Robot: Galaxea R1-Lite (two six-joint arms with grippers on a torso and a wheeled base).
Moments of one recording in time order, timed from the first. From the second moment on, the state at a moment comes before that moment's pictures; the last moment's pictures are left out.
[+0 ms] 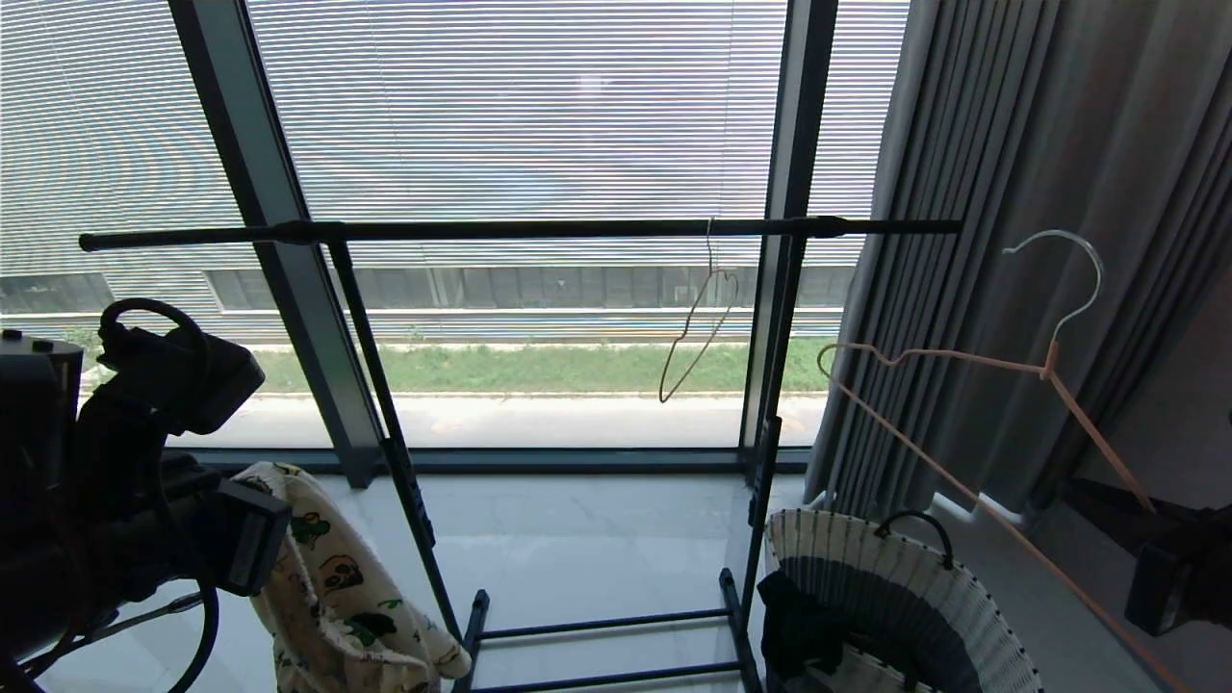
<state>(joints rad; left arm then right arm) -0.32 1.20 -0.66 0.02 0.28 0.23 0.53 1.06 -0.36 -0.47 -0.18 0.04</state>
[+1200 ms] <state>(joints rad) -0.42 1.60 -0.88 -0.28 0.40 0.05 1.06 1.43 -0.53 -0.64 0.01 0.18</state>
